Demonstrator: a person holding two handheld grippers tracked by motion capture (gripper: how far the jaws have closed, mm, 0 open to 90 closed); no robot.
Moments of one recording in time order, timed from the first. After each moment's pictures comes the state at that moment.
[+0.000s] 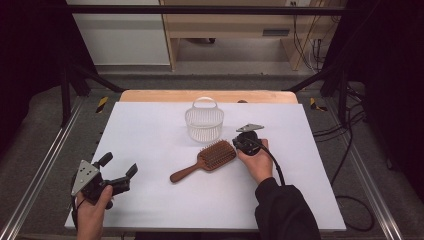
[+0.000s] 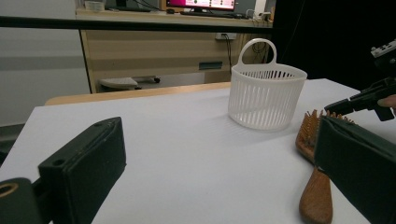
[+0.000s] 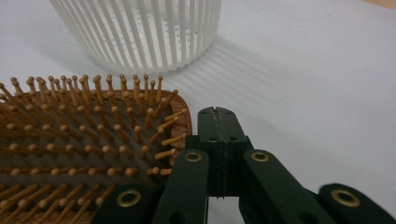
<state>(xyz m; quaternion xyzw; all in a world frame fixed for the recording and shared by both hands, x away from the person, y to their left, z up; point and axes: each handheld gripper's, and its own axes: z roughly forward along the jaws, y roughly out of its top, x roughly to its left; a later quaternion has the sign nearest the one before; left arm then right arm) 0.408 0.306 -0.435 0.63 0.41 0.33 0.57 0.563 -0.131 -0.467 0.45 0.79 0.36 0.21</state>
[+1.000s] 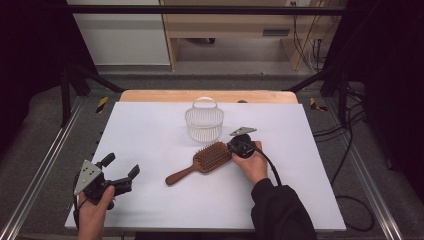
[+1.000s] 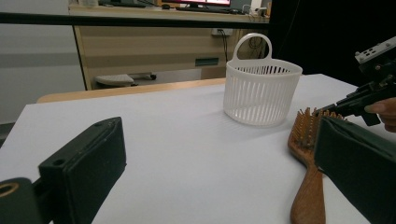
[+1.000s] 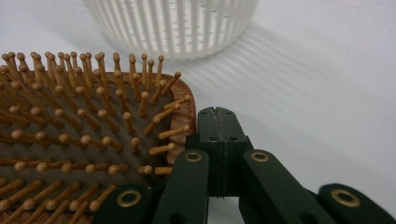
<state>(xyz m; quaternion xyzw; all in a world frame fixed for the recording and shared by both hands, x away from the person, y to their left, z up) 0.408 0.303 -0.436 0.64 0.41 0.32 0.56 0.562 -0.113 -0.480 0.43 0.81 0.36 0.19</state>
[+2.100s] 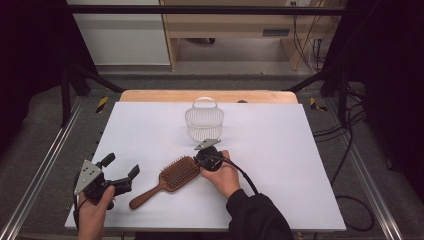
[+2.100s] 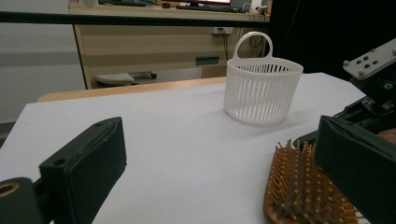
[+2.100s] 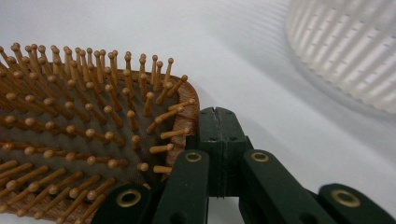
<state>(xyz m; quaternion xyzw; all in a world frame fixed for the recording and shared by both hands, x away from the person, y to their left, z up) 0.408 0.303 -0.436 0.64 0.41 0.32 0.56 0.522 -0.015 -0.479 0.34 0.85 0.38 0.14</state>
